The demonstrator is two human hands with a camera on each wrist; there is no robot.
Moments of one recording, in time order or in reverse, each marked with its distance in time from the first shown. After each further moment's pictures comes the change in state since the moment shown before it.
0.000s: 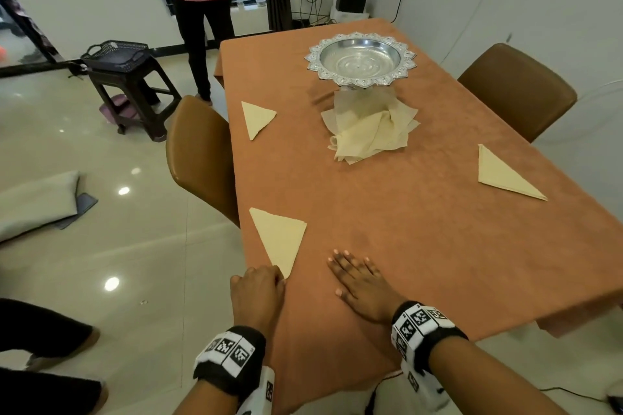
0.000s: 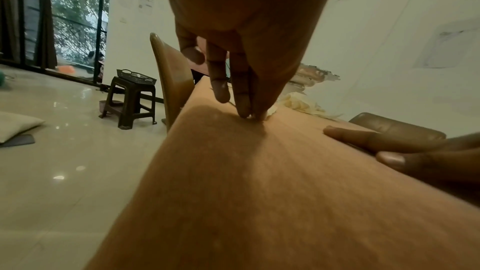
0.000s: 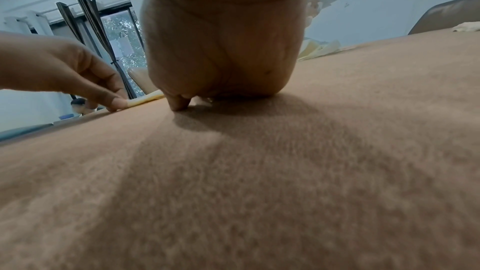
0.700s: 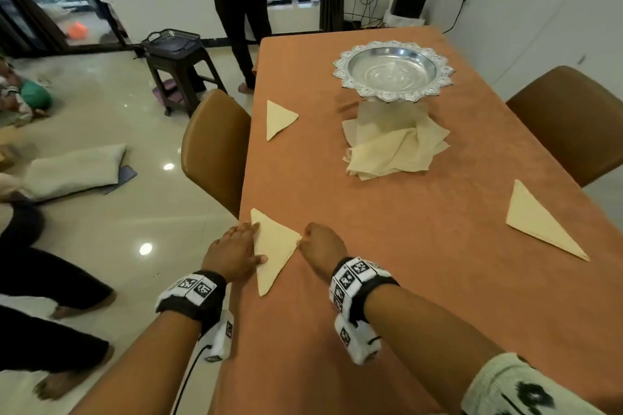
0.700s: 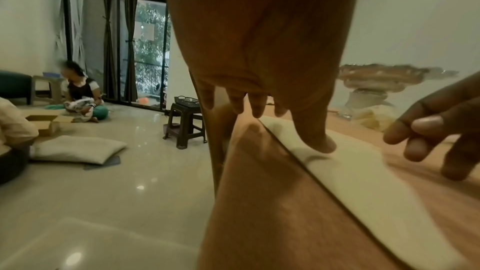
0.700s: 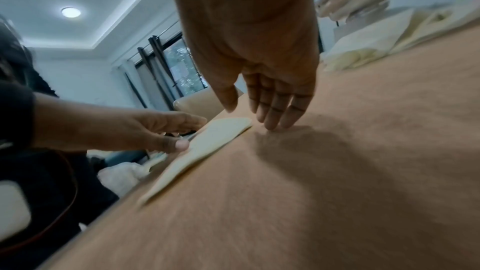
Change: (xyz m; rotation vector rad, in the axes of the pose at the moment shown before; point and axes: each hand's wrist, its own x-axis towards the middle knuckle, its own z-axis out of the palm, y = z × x) left_hand 0.083 -0.023 -0.016 -0.040 -0.219 -0.073; right_hand 0.099 -0.020 -0.083 0.389 0.209 0.086
